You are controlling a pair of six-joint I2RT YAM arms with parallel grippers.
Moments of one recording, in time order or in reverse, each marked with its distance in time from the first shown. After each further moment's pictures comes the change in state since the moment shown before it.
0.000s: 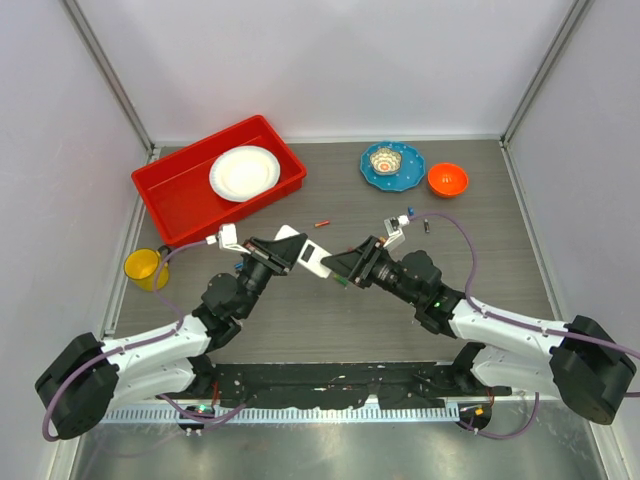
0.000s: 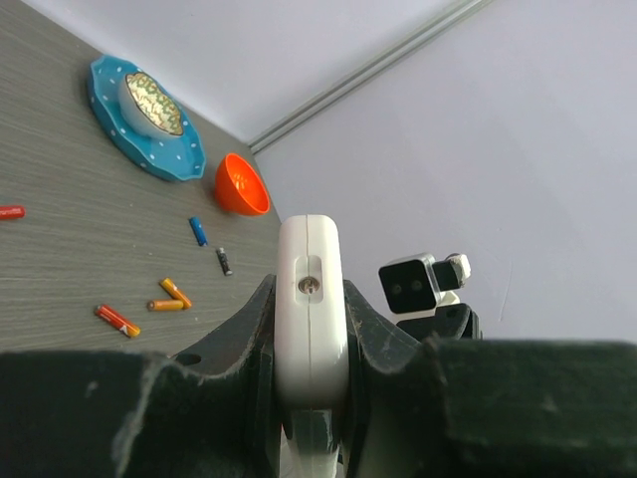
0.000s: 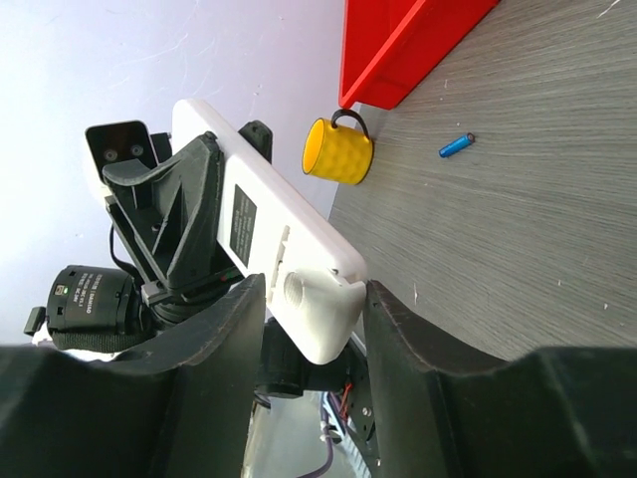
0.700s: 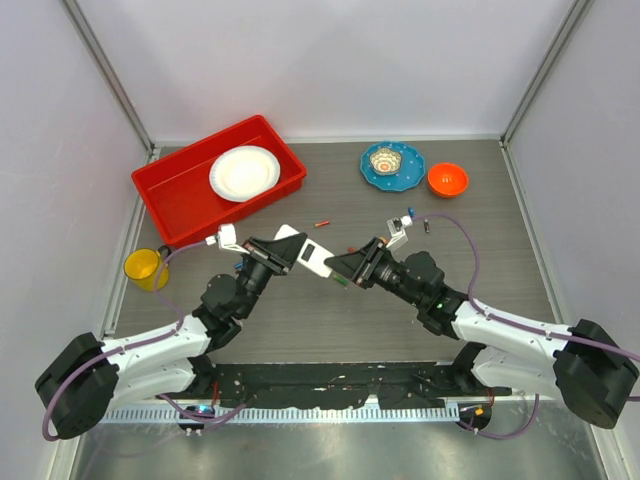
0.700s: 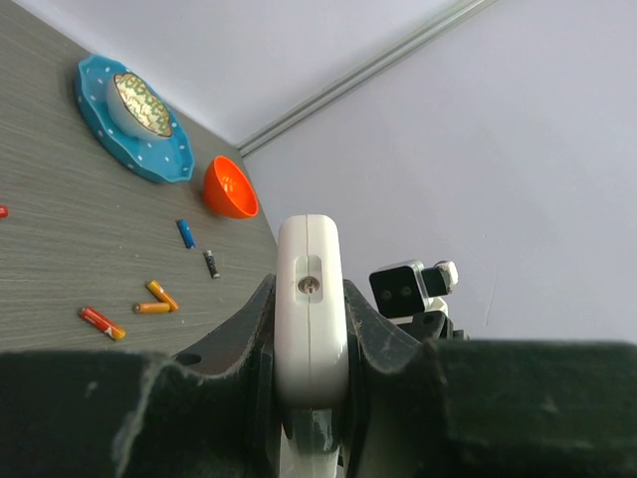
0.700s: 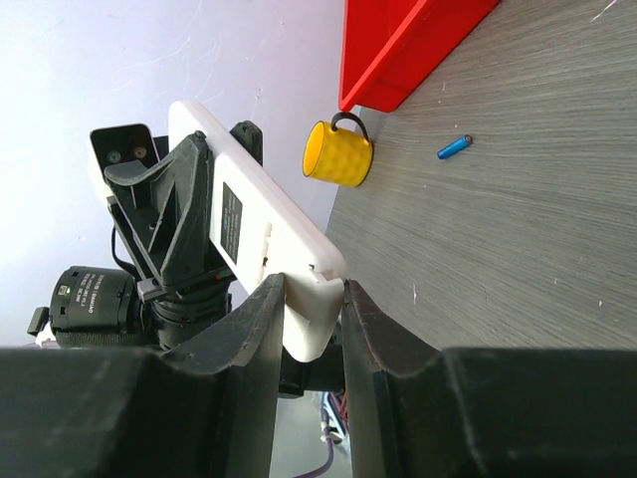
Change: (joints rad) left arm 0.000 0.001 -0.002 0.021 -0.006 -0.024; right arm -0.005 -0.029 -0.011 -0.023 0.002 -0.001
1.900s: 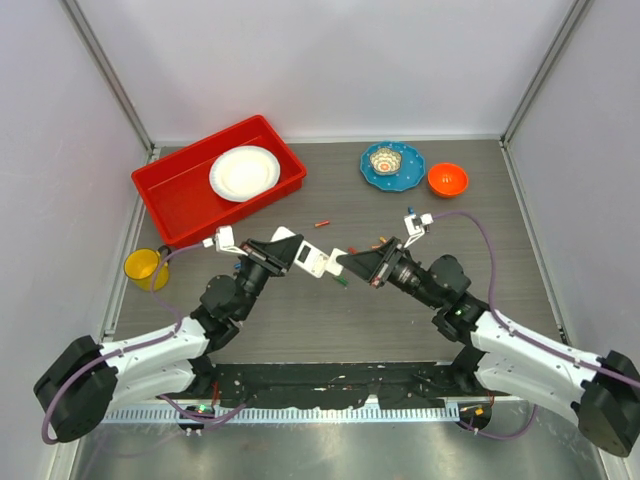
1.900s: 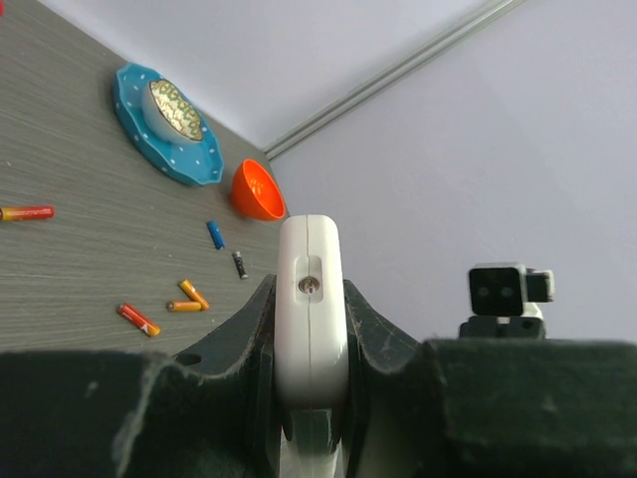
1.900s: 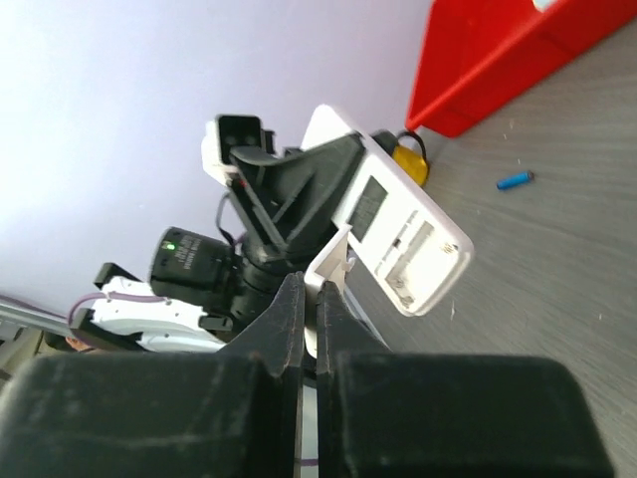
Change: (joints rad) left arm 0.010 -0.008 -0.017 -0.015 -0.017 0.026; right arm -0.041 -0.161 -0.022 -0.005 -0.088 -0.048
